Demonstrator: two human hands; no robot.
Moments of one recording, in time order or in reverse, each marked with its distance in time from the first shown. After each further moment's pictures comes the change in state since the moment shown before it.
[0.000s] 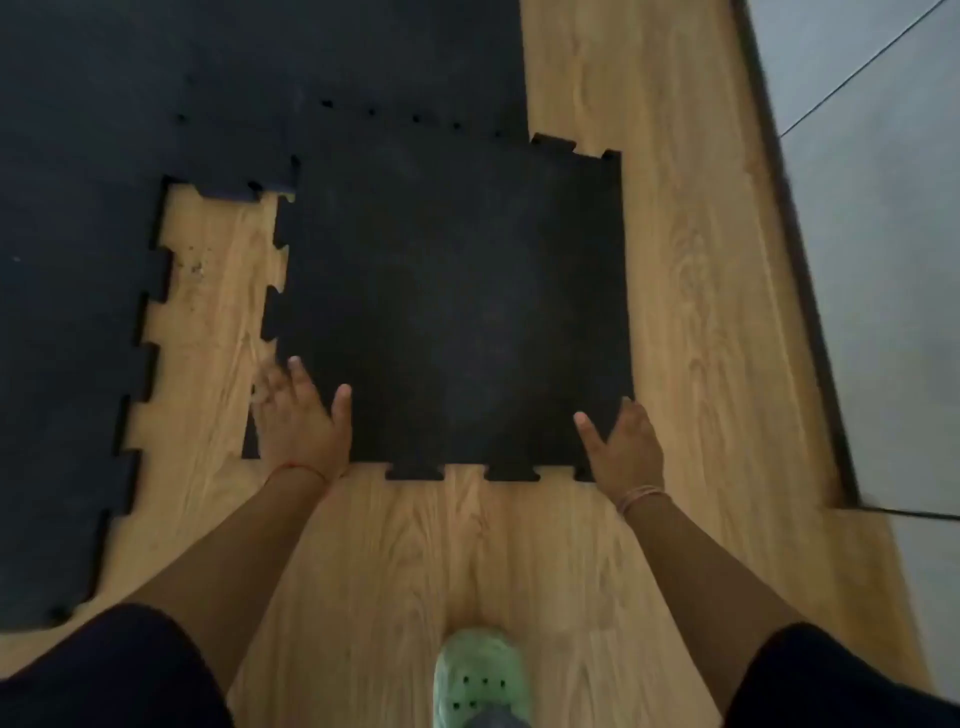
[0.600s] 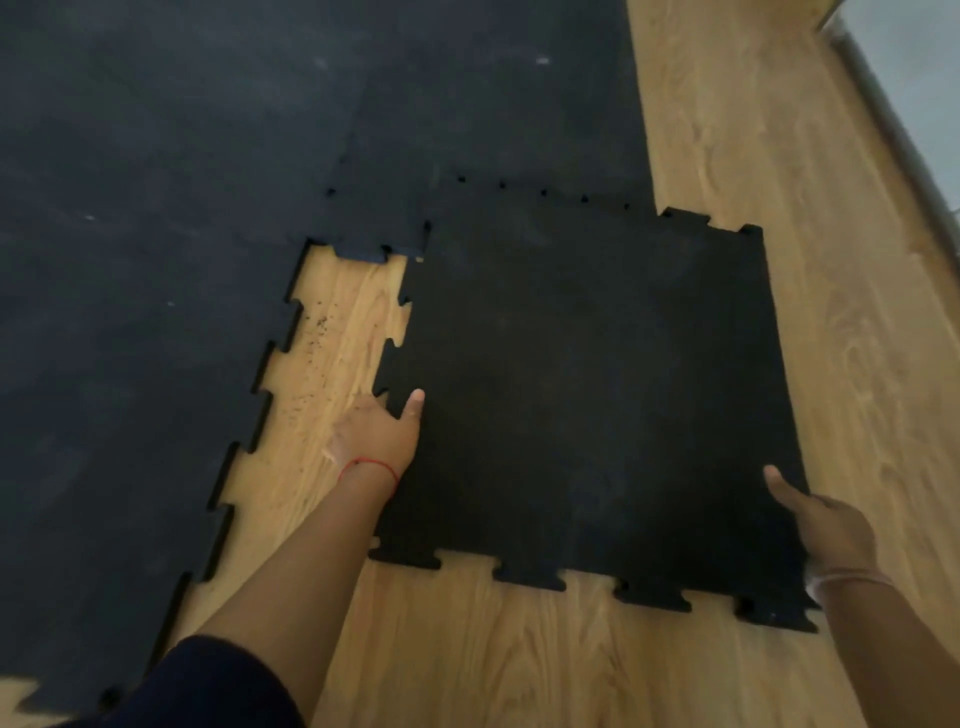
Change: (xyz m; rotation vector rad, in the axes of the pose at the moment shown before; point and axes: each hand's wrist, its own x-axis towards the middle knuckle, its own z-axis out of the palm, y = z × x) left_hand 0.087 -0.027 -0.002 -0.128 0.034 -0.321; right_hand 0.082 0.020 0.022 0.728 0.105 0.446
